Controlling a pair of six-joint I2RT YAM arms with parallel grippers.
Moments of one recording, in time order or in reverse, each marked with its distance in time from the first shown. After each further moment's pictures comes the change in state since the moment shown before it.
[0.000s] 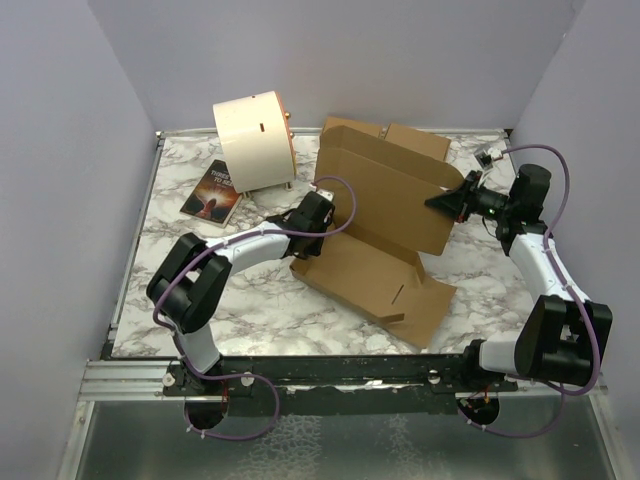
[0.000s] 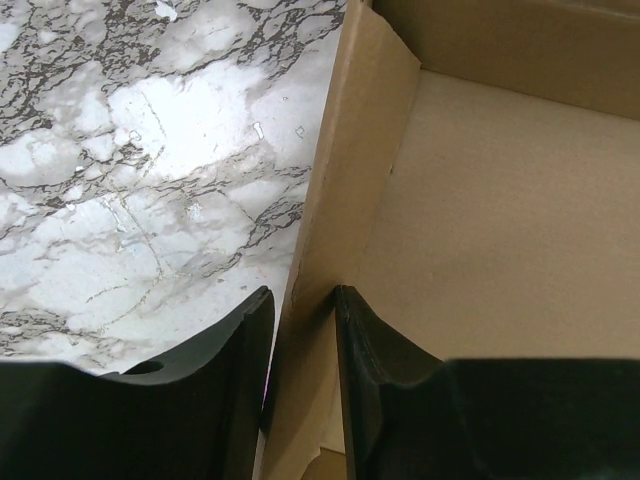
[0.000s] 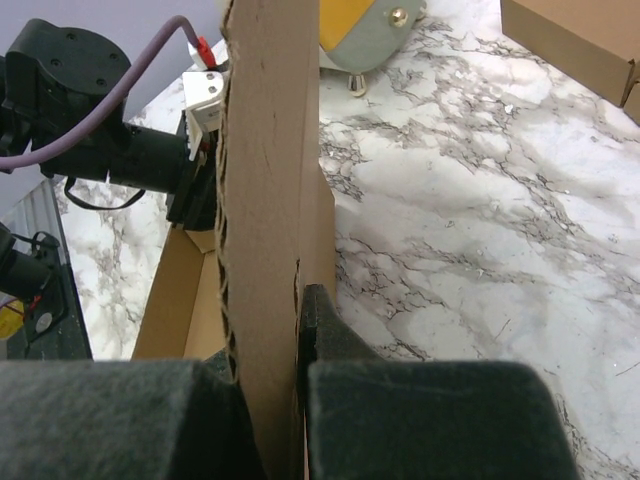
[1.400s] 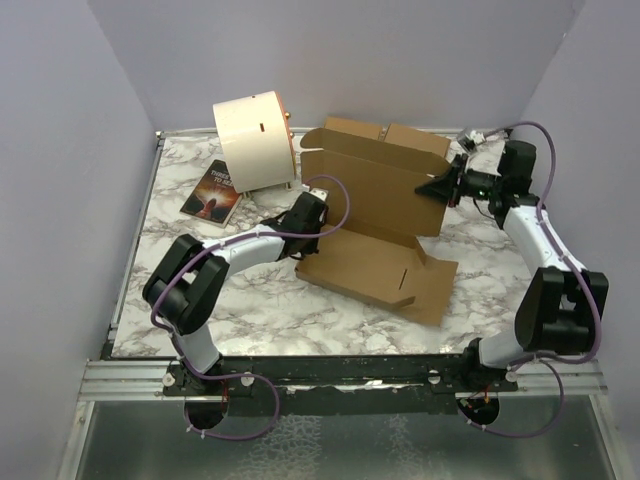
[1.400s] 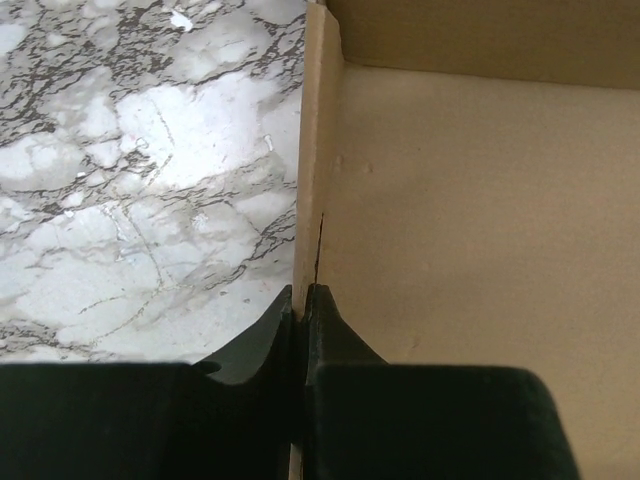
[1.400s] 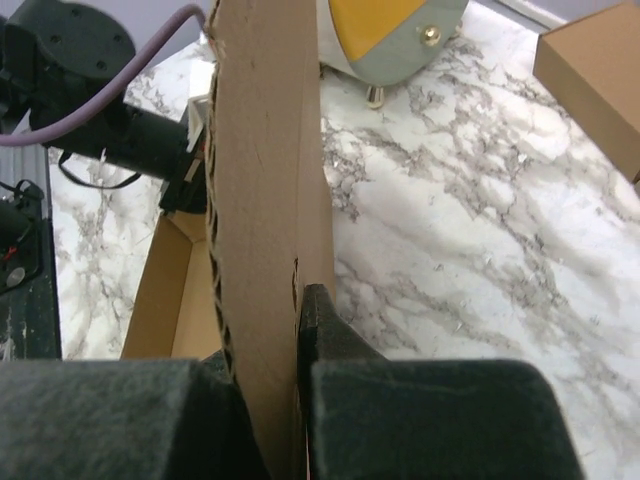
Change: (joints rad) left arm 0.029 -0.018 -0.056 0.093 0.035 -0.023; right arm 0.068 0.138 0.180 -0.137 -0.053 -0.202
